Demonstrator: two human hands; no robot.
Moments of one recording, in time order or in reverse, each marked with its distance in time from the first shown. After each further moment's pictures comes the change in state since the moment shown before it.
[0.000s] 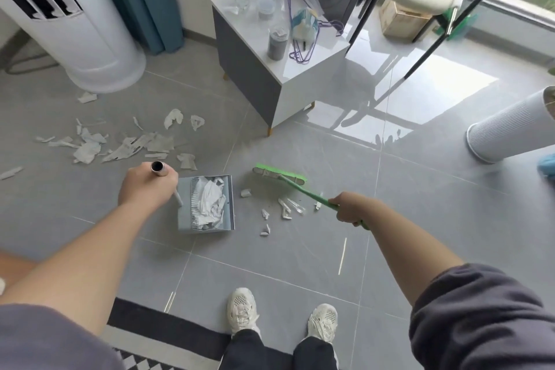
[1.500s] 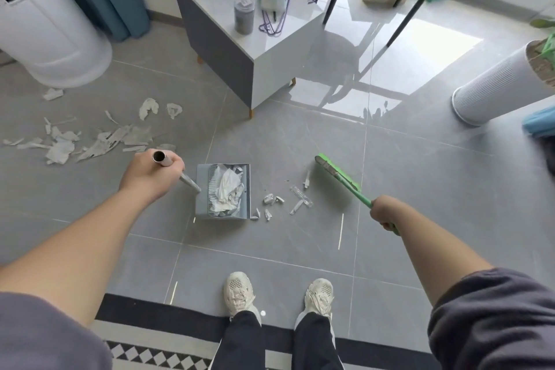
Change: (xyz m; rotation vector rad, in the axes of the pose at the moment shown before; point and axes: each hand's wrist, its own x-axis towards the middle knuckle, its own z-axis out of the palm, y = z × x) left_hand -0.030 0.042 0.039 0.086 -0.152 0.256; right_hand -0.006 0.119 0.068 0.345 -0.057 0.445
